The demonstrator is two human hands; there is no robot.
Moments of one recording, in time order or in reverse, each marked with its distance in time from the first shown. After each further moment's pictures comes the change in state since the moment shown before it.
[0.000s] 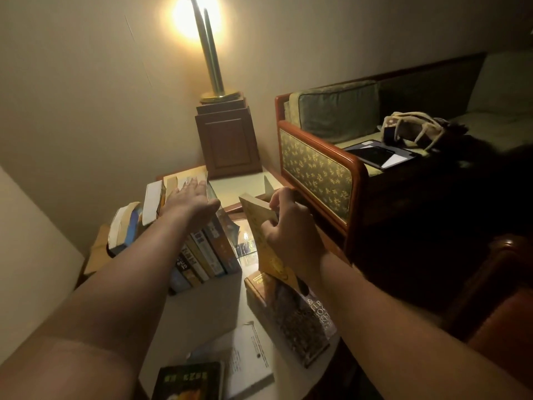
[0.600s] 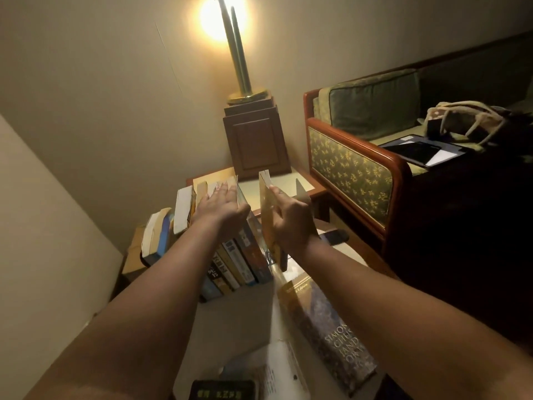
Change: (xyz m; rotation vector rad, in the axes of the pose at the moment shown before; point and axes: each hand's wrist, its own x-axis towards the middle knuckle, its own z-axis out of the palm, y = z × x) left_hand 0.006 -0.004 0.004 -0.020 -0.005 0.026; right_hand 0.056 0.024 0.087 0.103 0.004 -0.051
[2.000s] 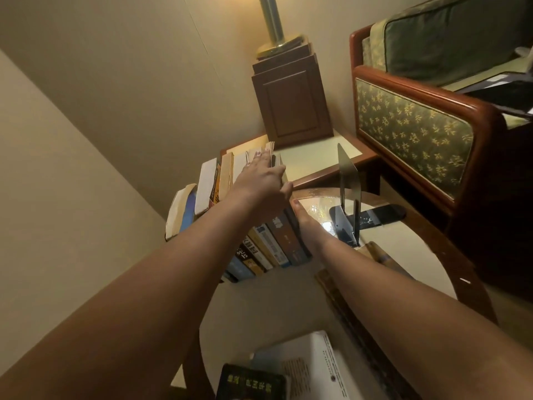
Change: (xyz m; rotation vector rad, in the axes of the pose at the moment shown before) left_hand 0.007 0.024 0.001 0.061 -0.004 0.120; right_hand -0.016 0.093 0.121 0.785 -0.566 0.741
